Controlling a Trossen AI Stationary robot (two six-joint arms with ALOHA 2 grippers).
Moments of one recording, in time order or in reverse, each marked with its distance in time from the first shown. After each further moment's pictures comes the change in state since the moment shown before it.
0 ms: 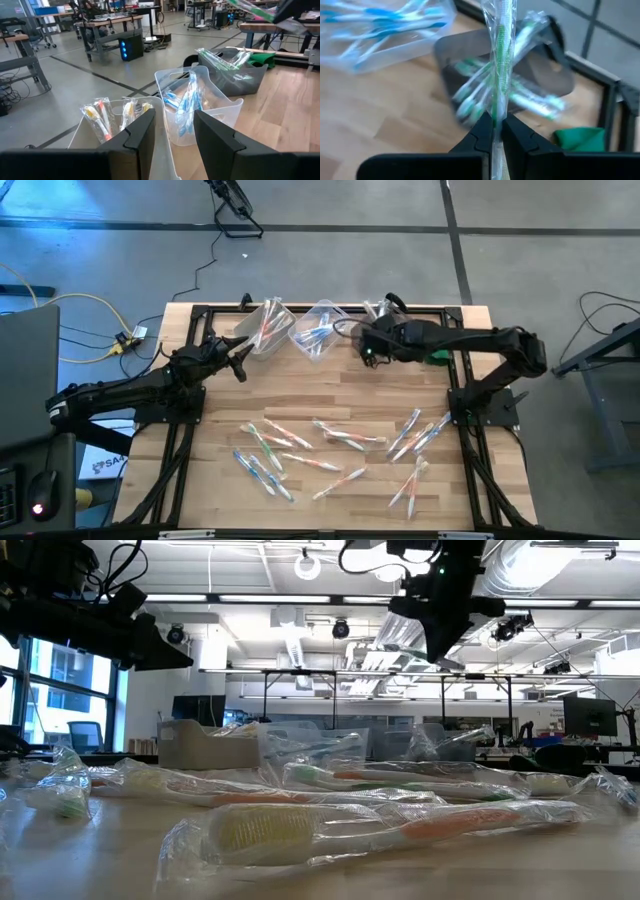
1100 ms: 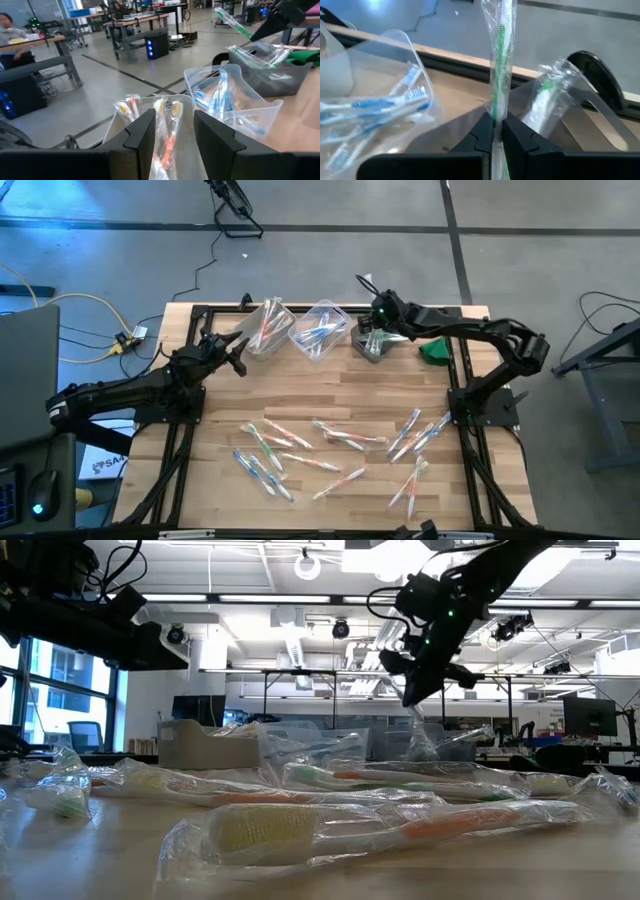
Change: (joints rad) left arm 0.000 0.000 -0.001 0.000 -0.145 0.029; right arm -0.381 0.000 -0.360 0.876 -0.223 -0.281
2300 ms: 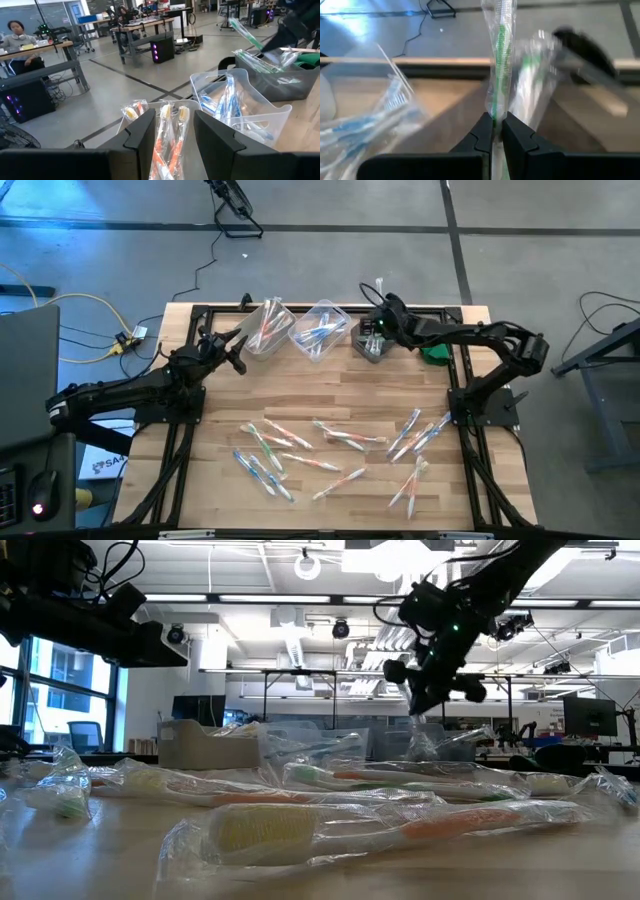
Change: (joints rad) left arm 0.000 0.000 0.000 0.028 -0.029 0.032; right arm 0.042 0.000 -0.119 0.115 0.127 0.219
